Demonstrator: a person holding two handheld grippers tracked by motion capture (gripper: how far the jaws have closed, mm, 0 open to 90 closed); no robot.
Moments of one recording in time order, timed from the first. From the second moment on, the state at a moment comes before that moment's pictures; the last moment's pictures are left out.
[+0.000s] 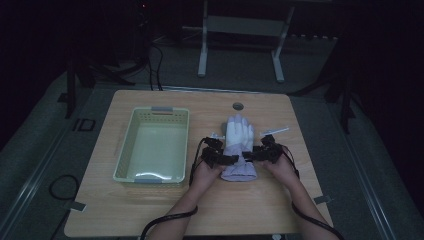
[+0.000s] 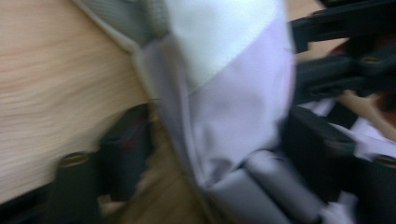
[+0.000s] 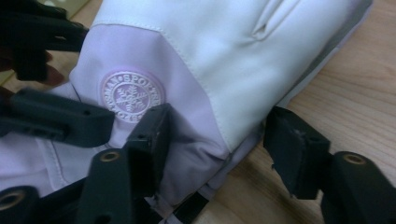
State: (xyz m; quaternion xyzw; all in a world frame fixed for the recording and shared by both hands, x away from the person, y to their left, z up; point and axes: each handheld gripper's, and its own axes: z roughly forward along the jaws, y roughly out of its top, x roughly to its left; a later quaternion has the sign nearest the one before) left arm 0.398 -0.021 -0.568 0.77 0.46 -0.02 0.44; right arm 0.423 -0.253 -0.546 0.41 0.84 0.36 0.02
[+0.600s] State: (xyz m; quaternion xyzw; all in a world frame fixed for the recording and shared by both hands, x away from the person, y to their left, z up) left arm 0.399 -0.027 -0.548 0.79 0.44 -0.02 0.42; right arm 0.409 -0.246 -0.534 0.42 0.83 0.37 0.05
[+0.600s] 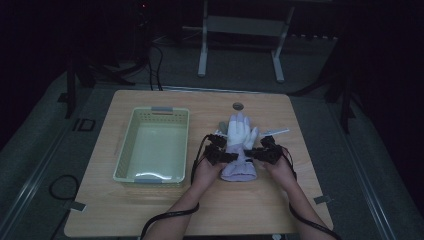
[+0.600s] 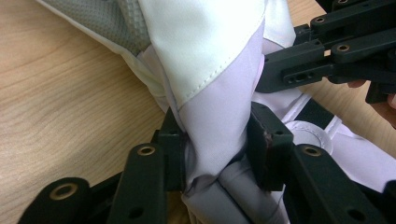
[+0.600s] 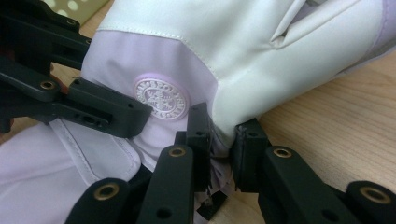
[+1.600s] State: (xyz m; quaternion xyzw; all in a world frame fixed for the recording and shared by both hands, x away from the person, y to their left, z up) left arm 0.383 0.007 -0.457 0.81 0.40 0.04 0.42; right arm 0.390 -0.216 -0.457 0.41 0.81 0.42 0.09
